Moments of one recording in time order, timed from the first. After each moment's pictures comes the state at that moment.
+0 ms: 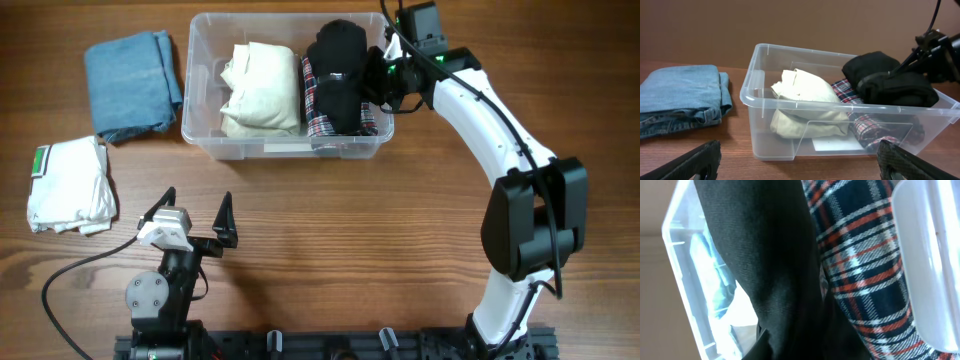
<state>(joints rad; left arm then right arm) 0.02 0.01 0.01 -0.06 0.18 -0.16 0.28 2.01 1.63 -0.60 -0.47 0.79</state>
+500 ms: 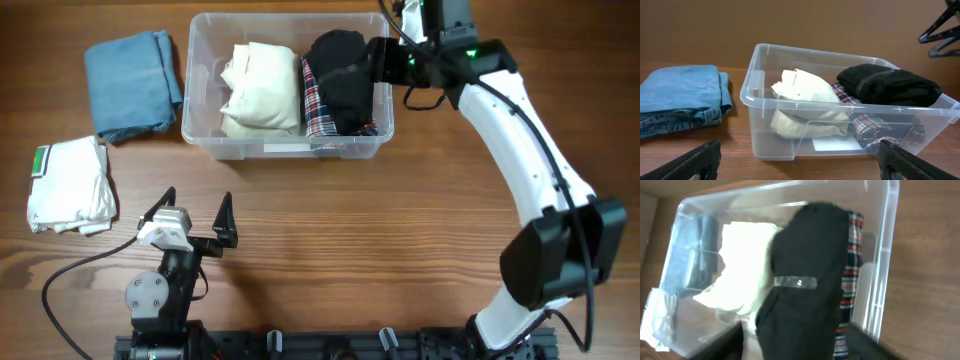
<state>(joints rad) 0.02 0.01 0.01 -0.06 0.18 -0.16 0.26 1.84 1.68 -0.70 -0.32 0.30</state>
